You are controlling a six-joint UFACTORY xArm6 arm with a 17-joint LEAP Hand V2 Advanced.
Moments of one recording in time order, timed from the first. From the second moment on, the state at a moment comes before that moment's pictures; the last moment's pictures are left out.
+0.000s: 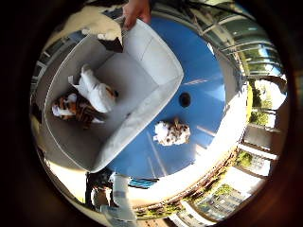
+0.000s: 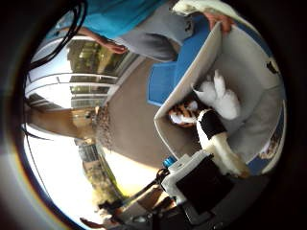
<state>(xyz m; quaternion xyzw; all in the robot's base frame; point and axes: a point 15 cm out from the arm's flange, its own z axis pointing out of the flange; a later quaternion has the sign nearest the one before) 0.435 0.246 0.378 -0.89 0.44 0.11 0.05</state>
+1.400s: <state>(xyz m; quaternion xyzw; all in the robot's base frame) 0.473 -0.019 0.120 -0.85 0.48 0.15 -0.17</state>
